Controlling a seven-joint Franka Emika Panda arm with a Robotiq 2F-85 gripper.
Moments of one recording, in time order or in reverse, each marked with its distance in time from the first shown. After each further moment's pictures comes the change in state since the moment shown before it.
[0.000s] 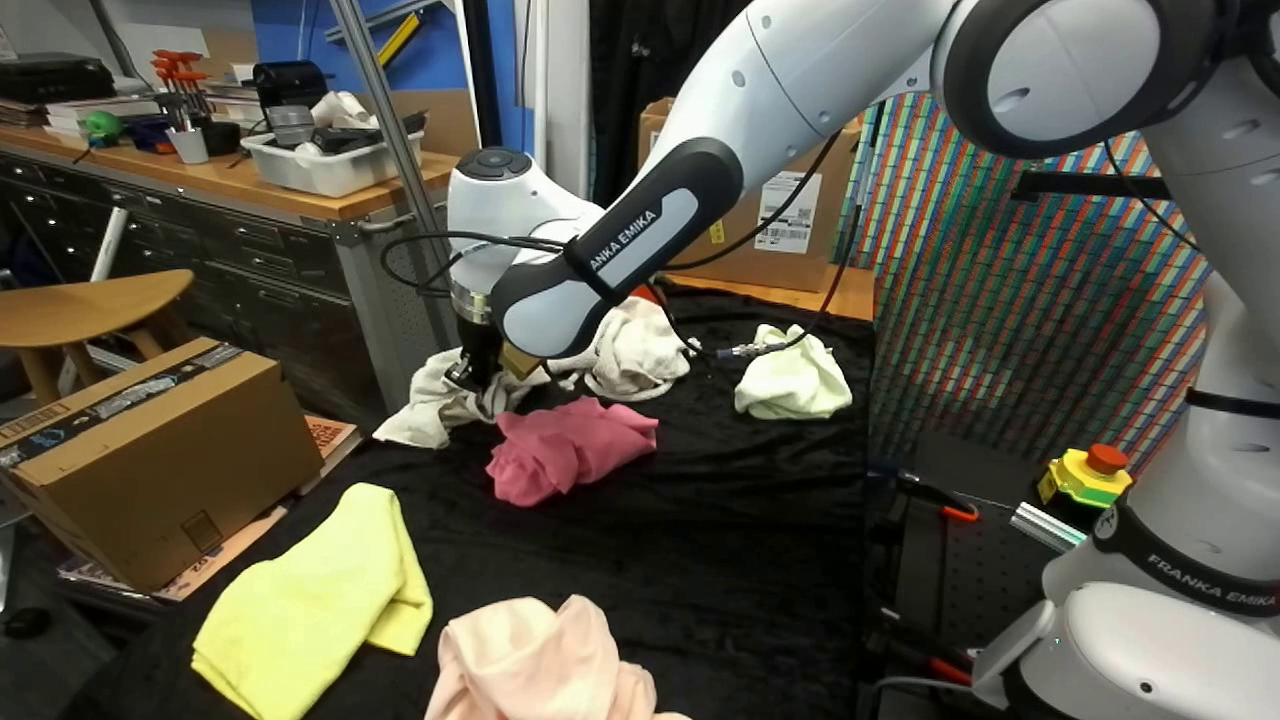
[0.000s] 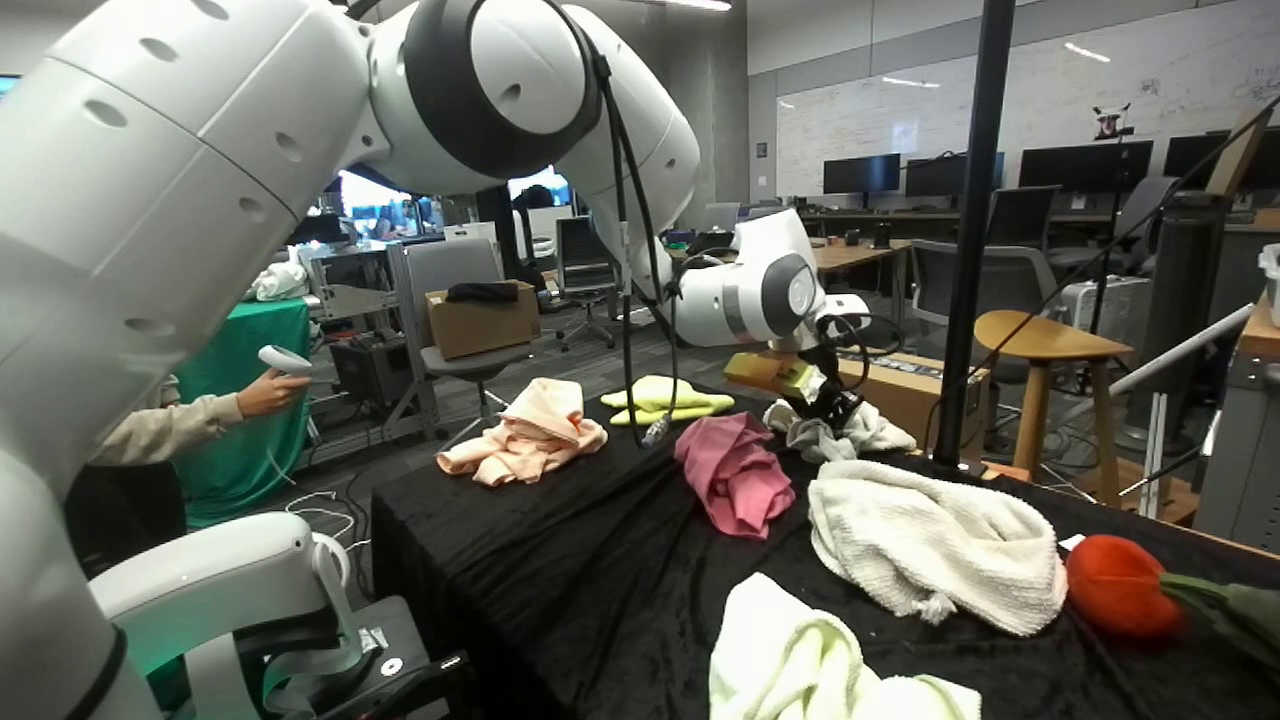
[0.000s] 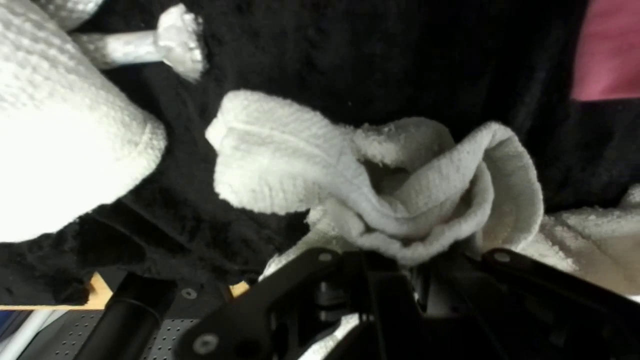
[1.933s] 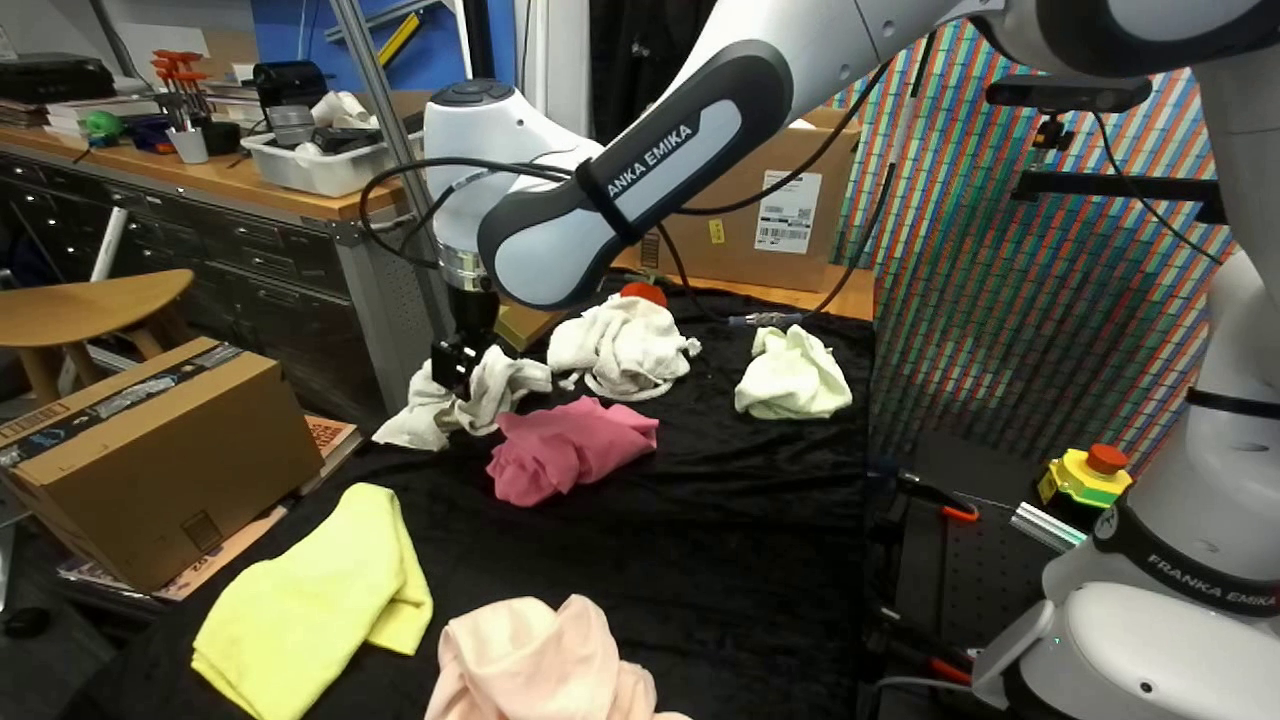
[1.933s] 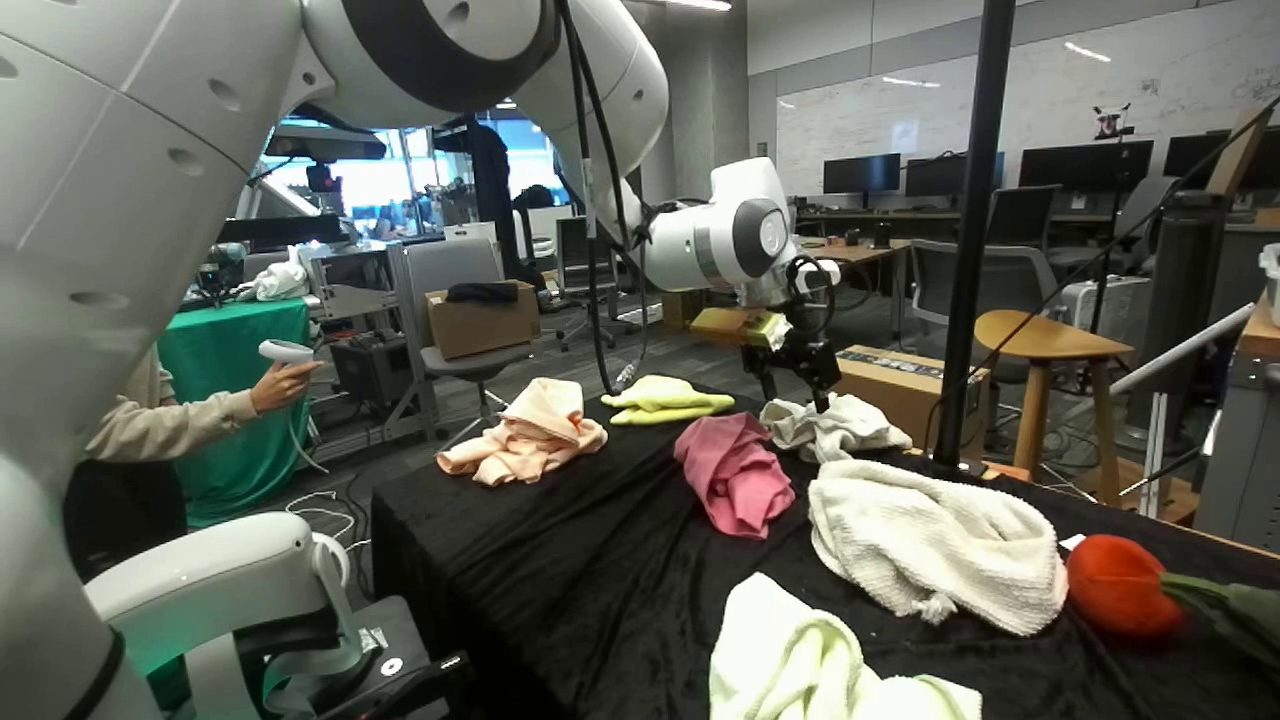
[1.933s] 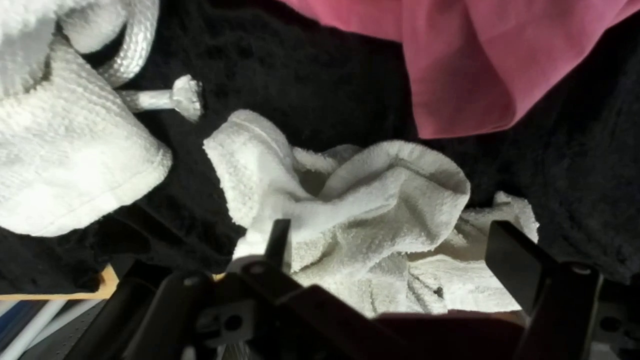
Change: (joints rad) arm -0.029 -0.148 0.099 -0.073 -0.026 -0.163 0.016
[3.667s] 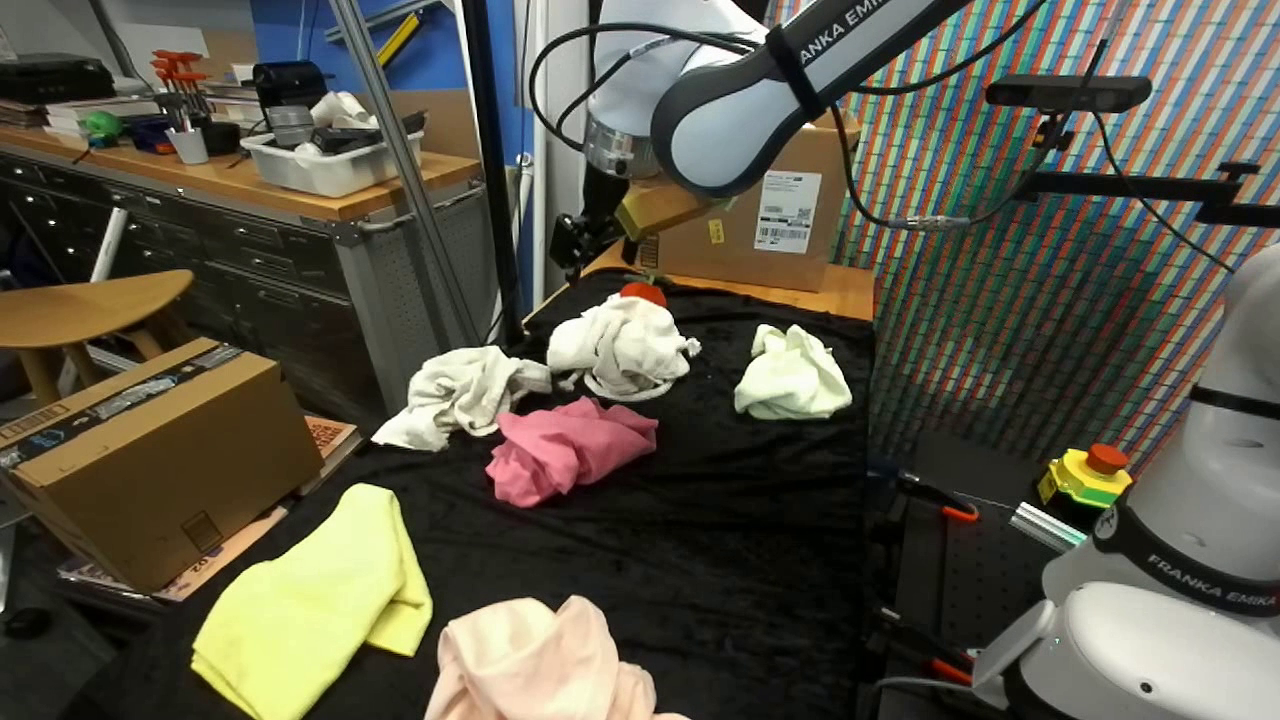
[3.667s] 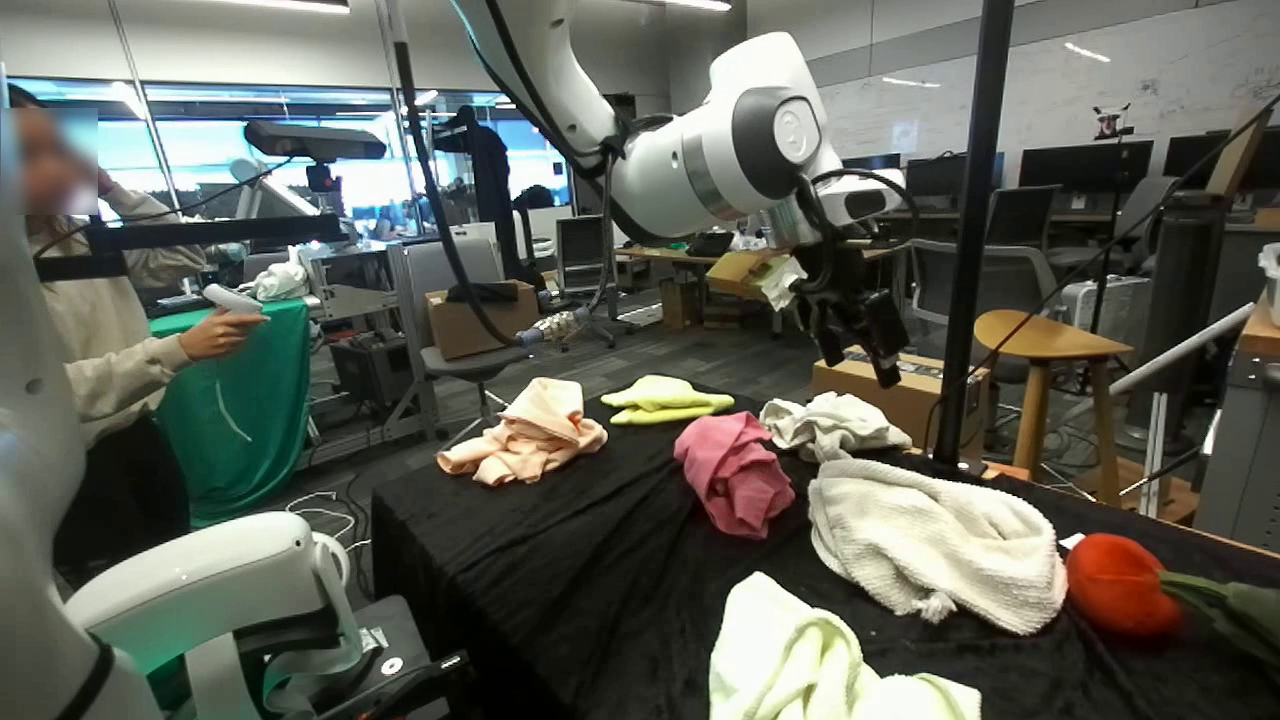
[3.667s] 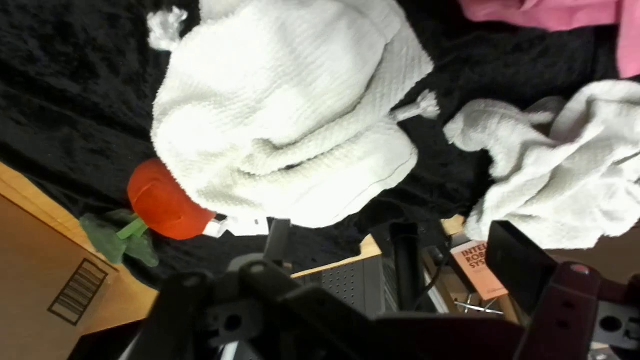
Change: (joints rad) arm -0.141 -0.451 -0.054 -0.454 -0.089 0.107 0.244
